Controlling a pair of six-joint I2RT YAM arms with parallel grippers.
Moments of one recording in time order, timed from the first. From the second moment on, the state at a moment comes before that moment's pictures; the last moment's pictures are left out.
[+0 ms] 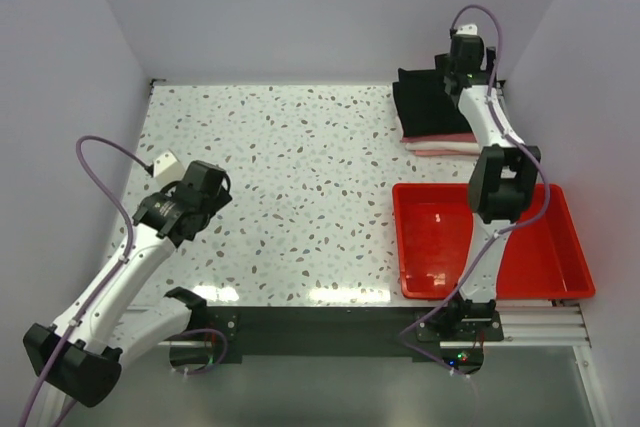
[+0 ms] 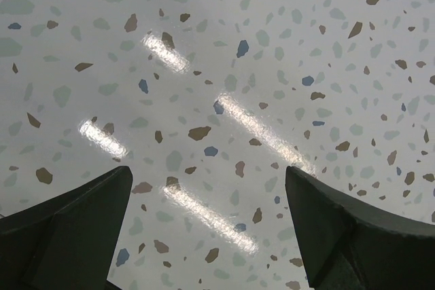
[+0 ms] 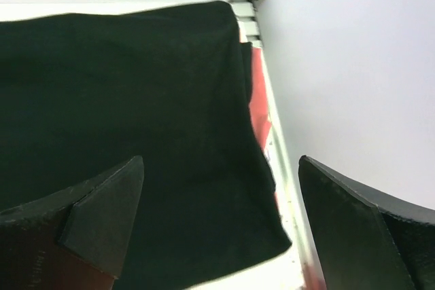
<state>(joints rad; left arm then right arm) -0.43 0.94 0.91 -1.00 -0.63 -1.03 0.01 2.16 1.97 -0.36 0.52 -0.23</state>
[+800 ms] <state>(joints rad) -0.43 0.72 0.86 -0.89 -0.62 -0.94 0.17 1.08 1.02 -0.43 0.16 0.32</state>
